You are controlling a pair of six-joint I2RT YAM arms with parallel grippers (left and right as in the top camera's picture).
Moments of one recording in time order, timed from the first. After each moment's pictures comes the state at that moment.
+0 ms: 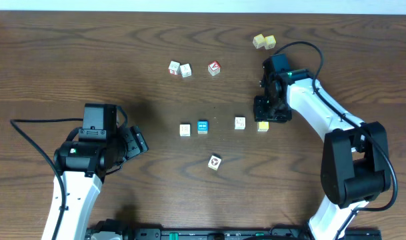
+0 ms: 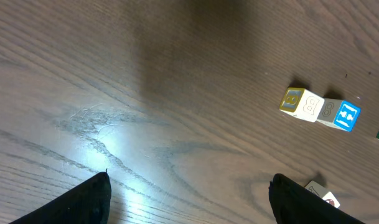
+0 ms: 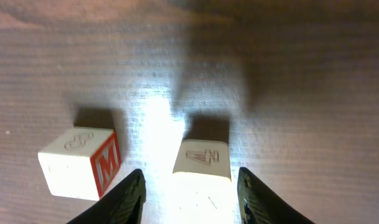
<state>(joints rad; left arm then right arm) -0.07 1.08 0.88 -0.99 0.07 -0.52 0.26 1.92 1.33 -0.90 -0.10 0.30</state>
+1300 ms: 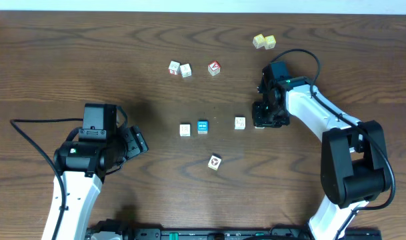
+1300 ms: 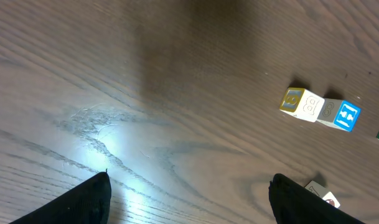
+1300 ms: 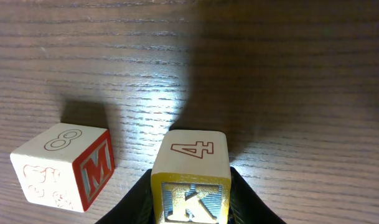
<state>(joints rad) -0.07 1.08 0.88 -0.99 0.07 -0.52 0.26 1.92 1.24 -0.79 -0.15 0.27</state>
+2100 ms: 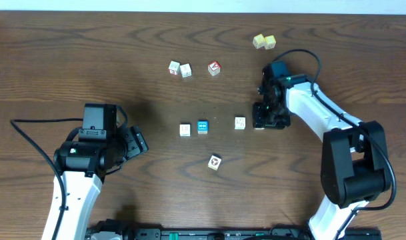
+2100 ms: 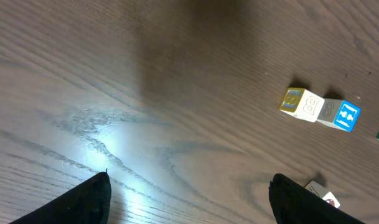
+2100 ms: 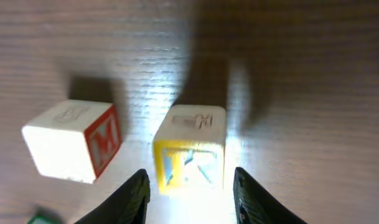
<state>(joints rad) -0.07 1.08 0.88 -0.99 0.07 -0.52 0.26 1.92 1.29 -0.91 -0.16 0.28</state>
